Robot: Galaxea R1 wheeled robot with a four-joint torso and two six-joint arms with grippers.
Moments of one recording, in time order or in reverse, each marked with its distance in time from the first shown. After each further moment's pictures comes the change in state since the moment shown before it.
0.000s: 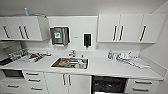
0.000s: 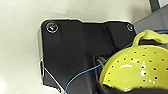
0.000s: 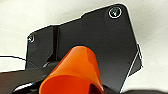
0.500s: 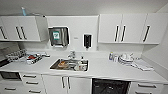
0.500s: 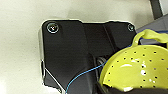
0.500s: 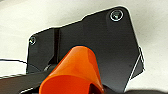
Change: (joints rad) left arm 0.000 -0.004 0.000 0.000 0.000 0.000; right arm 0.008 0.003 0.001 0.000 0.001 0.000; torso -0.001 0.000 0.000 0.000
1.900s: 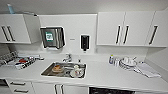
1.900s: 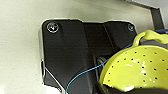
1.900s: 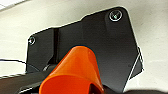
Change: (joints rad) left arm 0.000 0.000 0.000 0.000 0.000 0.000; right arm 0.001 -0.002 -0.001 0.000 0.000 0.000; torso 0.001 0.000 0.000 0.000
